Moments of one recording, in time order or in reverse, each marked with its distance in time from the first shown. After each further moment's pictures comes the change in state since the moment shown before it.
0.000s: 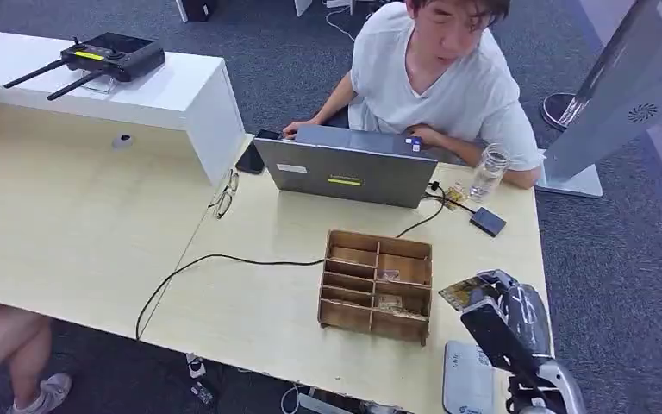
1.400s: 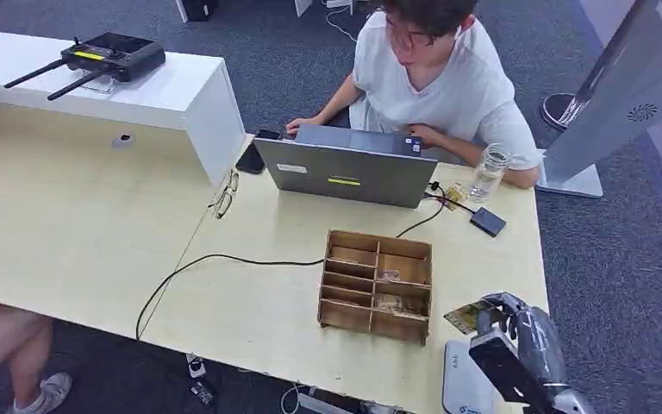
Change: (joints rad) left arm 0.003 0.000 -0.004 -0.001 -0.047 -0.021 0.019; right arm 0.123 -0.064 -0.019 -0.140 0.010 0.036 -0.011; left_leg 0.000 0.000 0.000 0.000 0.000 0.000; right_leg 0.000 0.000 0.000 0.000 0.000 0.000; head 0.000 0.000
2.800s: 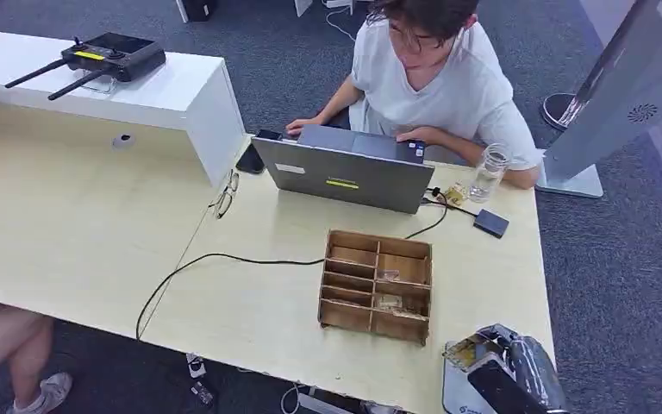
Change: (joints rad) left arm 0.010 0.002 -0.049 0.000 -0.070 -0.012 0.034; right arm 0.076 -0.087 0.038 -0.006 -0.060 0.071 0.062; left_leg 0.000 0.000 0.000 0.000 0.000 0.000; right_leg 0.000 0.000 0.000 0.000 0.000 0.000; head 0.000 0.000
